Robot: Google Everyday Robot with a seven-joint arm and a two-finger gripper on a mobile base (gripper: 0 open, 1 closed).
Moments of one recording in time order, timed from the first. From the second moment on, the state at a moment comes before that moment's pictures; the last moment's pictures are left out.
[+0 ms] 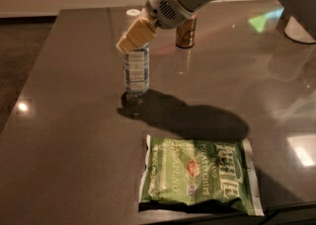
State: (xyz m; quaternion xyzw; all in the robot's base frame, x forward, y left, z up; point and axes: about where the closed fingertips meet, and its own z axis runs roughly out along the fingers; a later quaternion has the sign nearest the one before) arm 0.573 0.052 0.987 -0.55 0.73 0.20 0.35
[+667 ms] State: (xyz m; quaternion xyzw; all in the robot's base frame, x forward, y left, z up) arm 0.538 -0.015 0.990 -0.53 0.75 0.21 0.34
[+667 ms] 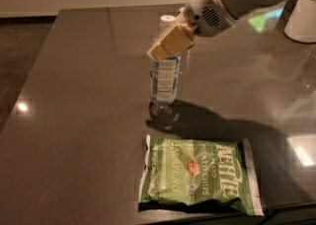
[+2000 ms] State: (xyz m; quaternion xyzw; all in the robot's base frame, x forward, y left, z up) arm 0.469 -0.048 0.983 -0.54 0.74 0.18 0.36
